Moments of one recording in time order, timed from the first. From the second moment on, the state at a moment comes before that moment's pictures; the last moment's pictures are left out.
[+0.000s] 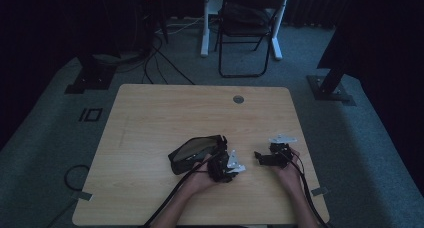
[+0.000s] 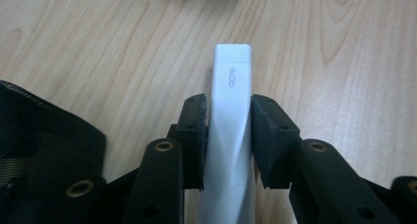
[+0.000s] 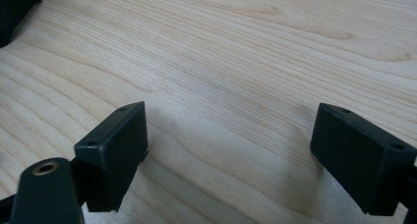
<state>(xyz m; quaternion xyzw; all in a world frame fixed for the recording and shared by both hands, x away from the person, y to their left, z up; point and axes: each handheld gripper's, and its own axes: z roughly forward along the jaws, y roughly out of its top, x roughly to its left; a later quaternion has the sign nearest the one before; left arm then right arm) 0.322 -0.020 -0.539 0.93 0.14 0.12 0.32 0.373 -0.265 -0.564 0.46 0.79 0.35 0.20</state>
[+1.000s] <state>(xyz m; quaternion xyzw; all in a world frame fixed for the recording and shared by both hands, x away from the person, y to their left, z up) 0.334 -0.034 -0.545 0.93 0.15 0.06 0.33 0.373 -0.265 -0.564 0.46 0.79 0.35 0.20</state>
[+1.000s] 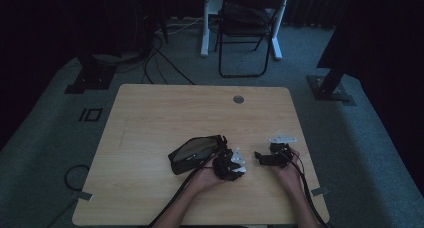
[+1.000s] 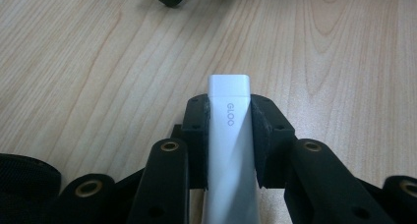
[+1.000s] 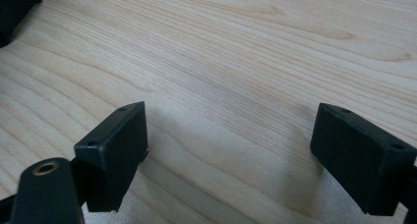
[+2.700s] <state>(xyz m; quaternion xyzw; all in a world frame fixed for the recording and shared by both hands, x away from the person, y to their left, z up) 0.318 -0.023 -0.507 0.92 0.14 0.07 0.37 0.373 -0.265 -0.564 0.46 0.79 0.35 0.20</state>
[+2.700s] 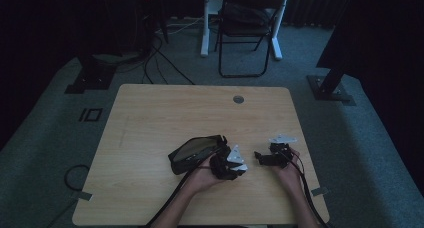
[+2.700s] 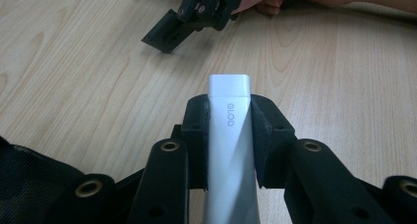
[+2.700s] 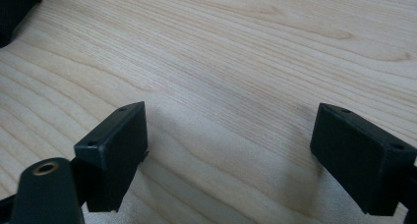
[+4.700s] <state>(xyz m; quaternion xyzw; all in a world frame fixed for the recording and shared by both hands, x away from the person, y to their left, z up) 0.314 -0.001 -0.469 0.90 0.14 0.09 0.40 0.373 -0.265 -0.564 0.46 0.79 0.35 0.20</state>
